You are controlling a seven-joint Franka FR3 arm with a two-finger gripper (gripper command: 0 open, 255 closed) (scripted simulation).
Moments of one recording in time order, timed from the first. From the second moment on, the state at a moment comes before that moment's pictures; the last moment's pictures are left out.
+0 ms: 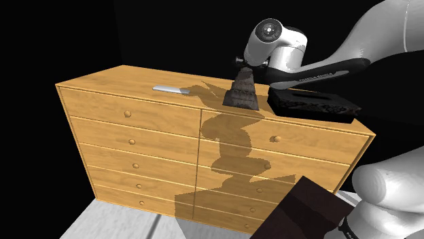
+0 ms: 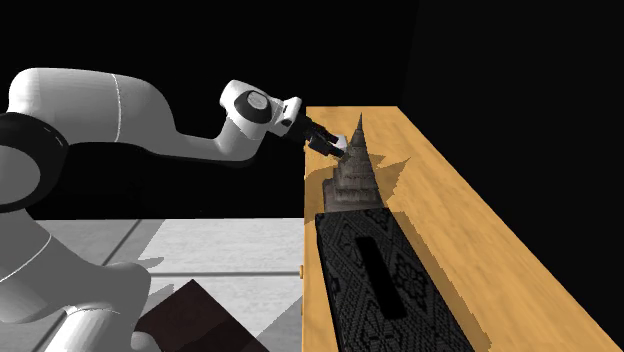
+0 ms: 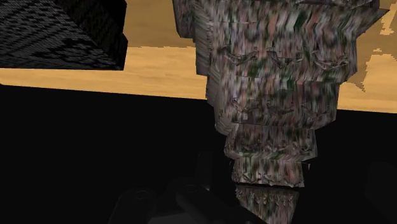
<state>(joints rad) -0.79 -0.28 0.72 -2.12 -0.97 2.50 1.44</state>
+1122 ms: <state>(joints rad) -0.86 -0.17 0.76 -2.06 -1.11 2.50 1.53</state>
